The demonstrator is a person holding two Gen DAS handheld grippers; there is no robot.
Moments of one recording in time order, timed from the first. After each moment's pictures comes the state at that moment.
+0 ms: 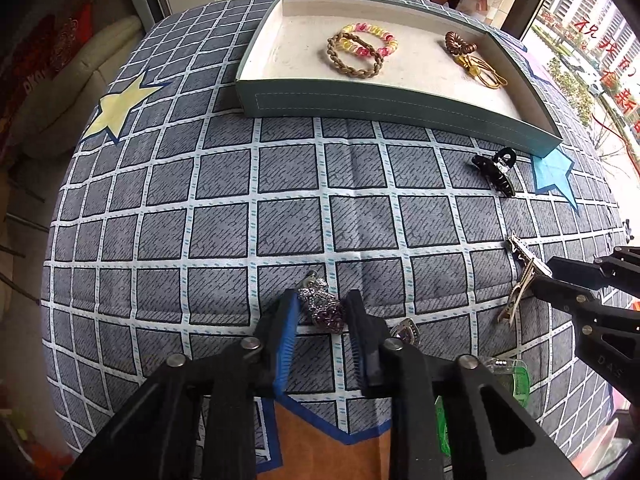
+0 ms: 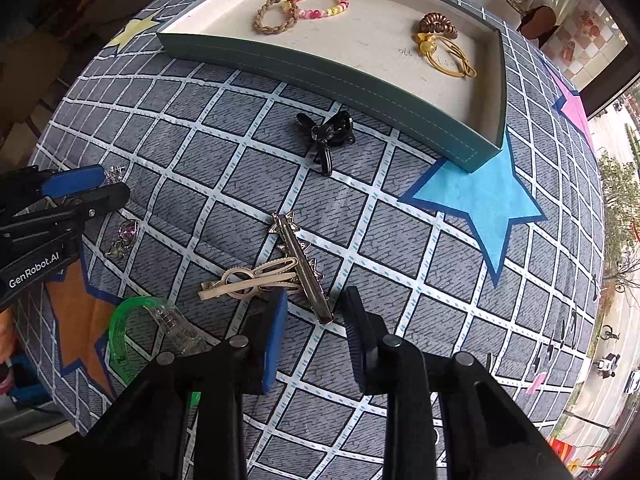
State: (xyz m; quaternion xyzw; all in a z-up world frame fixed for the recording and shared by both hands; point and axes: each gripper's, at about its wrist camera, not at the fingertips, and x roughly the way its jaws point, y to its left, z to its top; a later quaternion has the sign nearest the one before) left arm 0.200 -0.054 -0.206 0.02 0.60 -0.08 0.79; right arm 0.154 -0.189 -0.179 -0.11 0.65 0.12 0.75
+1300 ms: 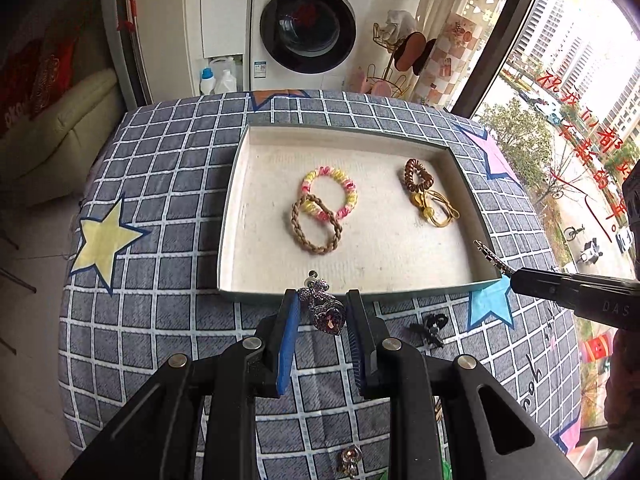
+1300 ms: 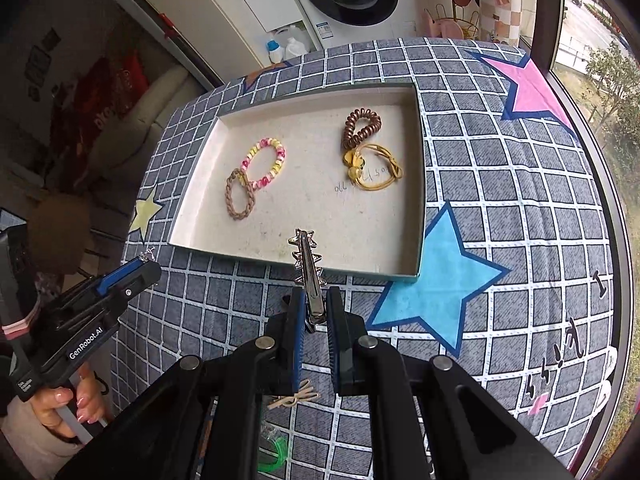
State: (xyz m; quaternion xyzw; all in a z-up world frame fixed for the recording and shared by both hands) left arm 0.287 -0.024 -0.123 -0.01 0.51 -0.15 0.85; right arm 0.226 -0.264 -0.101 0.14 0.58 0.10 0.79
